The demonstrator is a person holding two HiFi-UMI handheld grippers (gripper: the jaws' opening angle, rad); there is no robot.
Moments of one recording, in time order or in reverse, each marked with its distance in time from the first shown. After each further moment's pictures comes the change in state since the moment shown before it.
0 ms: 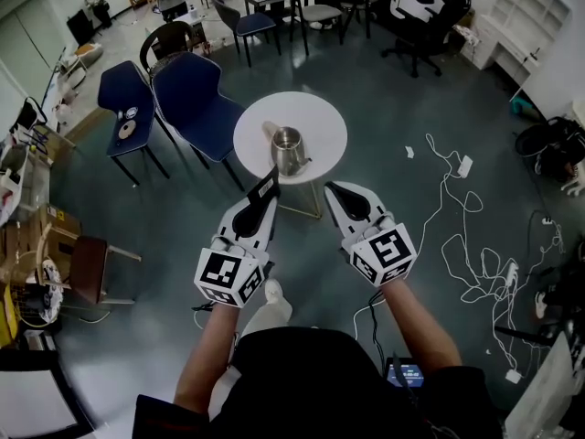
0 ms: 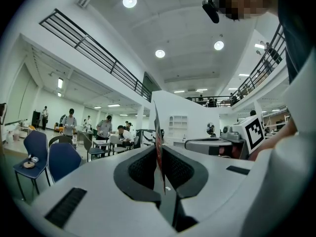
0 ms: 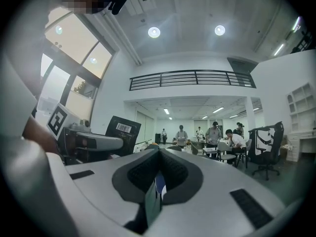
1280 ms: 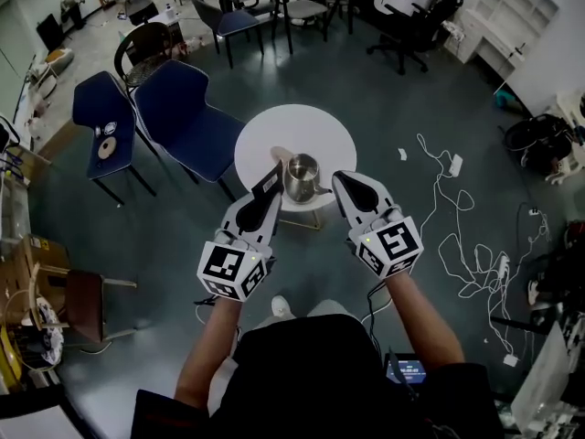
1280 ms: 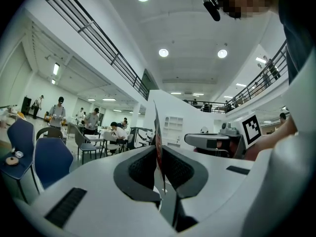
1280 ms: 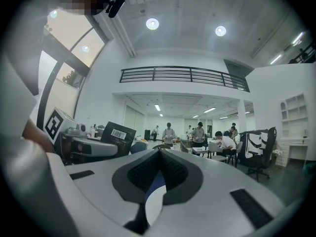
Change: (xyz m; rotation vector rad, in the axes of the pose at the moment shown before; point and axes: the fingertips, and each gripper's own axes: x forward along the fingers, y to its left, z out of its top) left arm 0.086 0.215 0.005 -0.082 0.011 -0.112; right arm 0.218 -0.046 0.013 -0.033 0.047 -0.134
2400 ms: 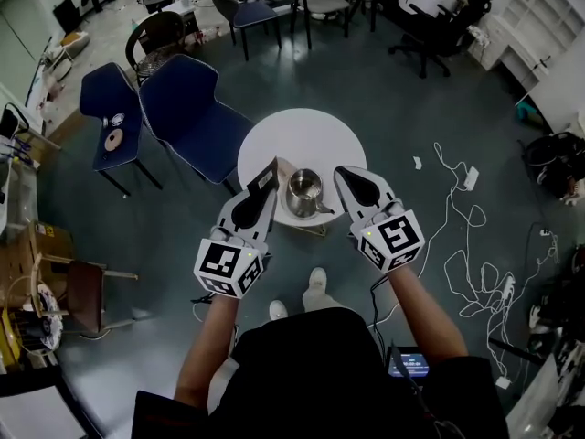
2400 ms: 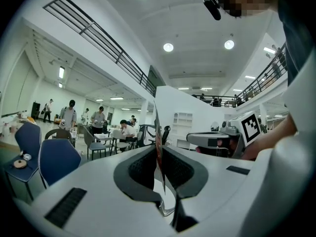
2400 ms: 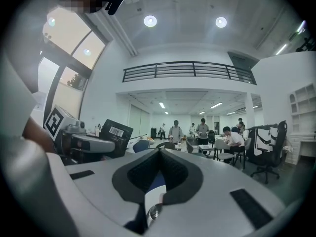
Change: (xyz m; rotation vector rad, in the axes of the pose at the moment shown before) left arm 0.099 0.046 -0.015 0.021 0.038 0.111; right arm 0.070 -0.101 -0.030 0.016 0.022 0.093
